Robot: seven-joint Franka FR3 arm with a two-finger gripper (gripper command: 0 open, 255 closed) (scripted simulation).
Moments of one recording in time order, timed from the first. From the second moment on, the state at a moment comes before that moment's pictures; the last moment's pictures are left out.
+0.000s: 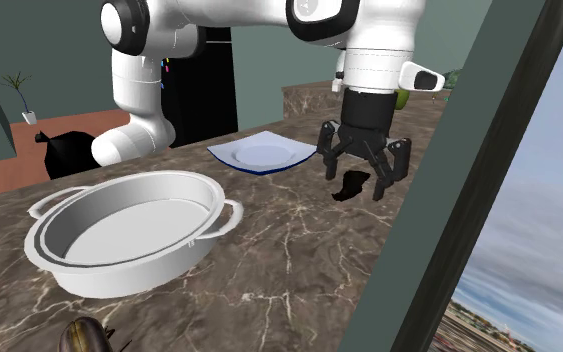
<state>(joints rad) 0.16 0.29 -0.27 -1.46 0.03 1.70 -1.34</state>
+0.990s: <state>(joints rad) 0.15 0.29 -0.27 -1.41 0.03 1.66 -1.34</state>
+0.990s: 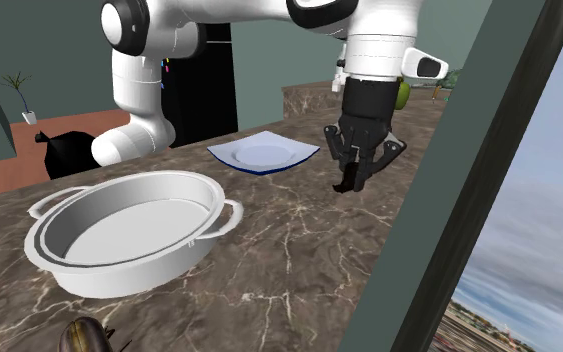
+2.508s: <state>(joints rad) 0.11 0.29 -0.29 -1.14 0.04 1.39 -1.39</state>
